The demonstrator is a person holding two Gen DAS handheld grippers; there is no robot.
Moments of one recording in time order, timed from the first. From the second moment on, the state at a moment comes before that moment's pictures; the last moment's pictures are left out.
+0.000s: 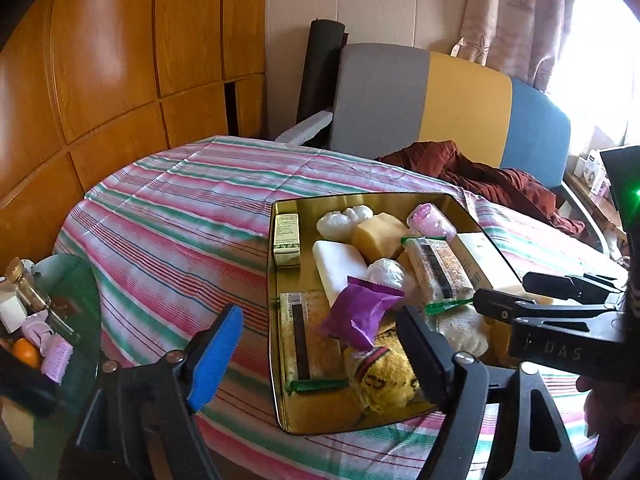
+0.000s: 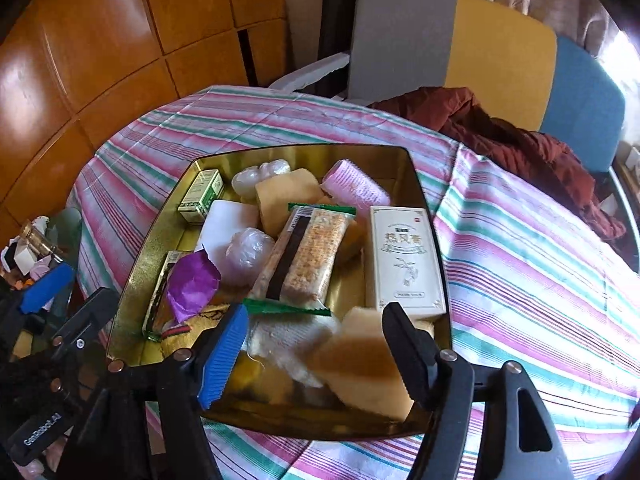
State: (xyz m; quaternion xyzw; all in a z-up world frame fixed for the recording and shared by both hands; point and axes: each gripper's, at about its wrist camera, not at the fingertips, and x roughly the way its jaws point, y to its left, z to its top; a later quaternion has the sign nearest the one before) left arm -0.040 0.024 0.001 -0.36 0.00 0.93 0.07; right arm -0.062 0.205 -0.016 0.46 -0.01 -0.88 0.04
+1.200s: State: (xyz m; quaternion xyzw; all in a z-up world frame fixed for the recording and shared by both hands) left arm 0.006 0.054 0.011 -0.34 0.02 0.94 0.07; right arm 0.009 0.230 -0.010 0.39 0.00 -0.92 -0.06
